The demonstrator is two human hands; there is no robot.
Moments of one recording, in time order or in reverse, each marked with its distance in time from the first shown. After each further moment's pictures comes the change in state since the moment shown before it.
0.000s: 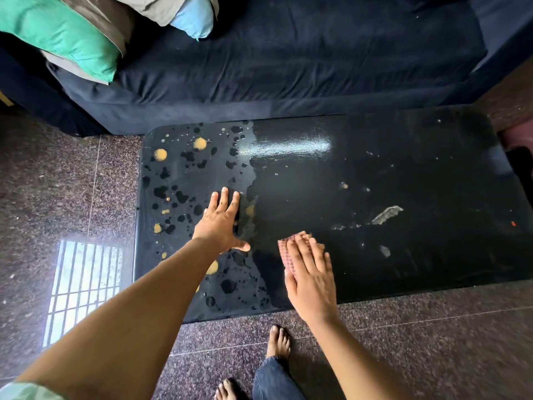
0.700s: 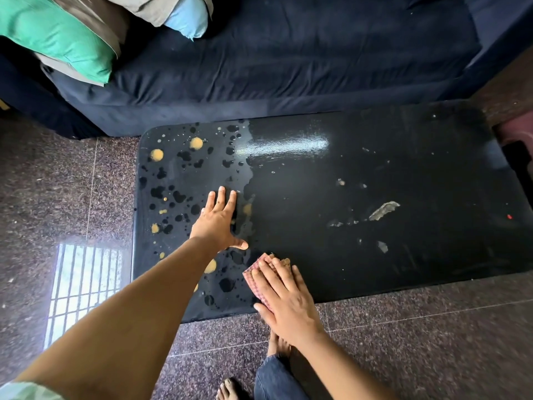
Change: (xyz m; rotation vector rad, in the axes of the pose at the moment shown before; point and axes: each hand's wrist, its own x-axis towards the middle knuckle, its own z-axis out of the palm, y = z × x) left_hand 0.000 0.000 0.000 0.017 0.001 -0.007; right_hand -0.033 -0.024 0.015 -0.065 -0.062 -0.371
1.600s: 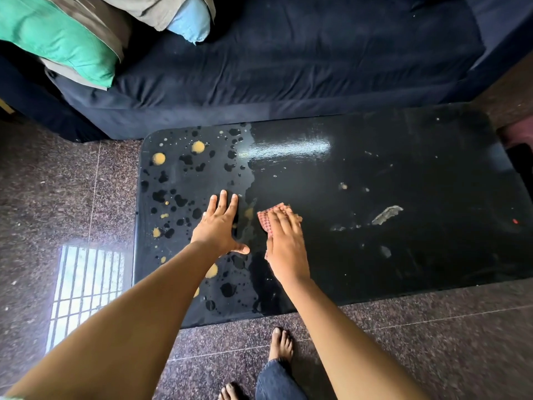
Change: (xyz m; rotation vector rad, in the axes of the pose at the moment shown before) left_hand 0.000 -0.004 0.003 -0.035 0.004 -0.009; right_hand 0.107 0.019 -0.032 0.343 0.140 0.361
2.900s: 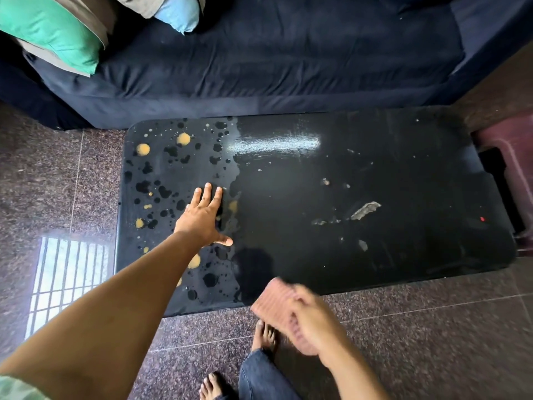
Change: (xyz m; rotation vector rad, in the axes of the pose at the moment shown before) left_hand -0.003 0.005 -0.005 0.030 -0.010 -0.019; right_hand -0.114 0.001 -0.110 0.595 -0.554 0.714
